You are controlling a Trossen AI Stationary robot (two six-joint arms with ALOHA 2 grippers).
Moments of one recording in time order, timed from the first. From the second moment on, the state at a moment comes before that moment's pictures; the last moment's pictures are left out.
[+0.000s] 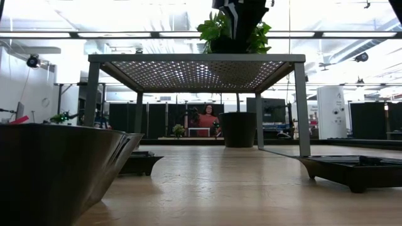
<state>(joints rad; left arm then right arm) -0.68 1.35 0.76 0.75 -0.11 0.01 0.24 2.10 2.14 -1.57 0.45 0.00</state>
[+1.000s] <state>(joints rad) -0.68 1.35 0.76 0.75 -0.11 0.01 0.28 1.99 2.13 -1.57 0.44 0.00</state>
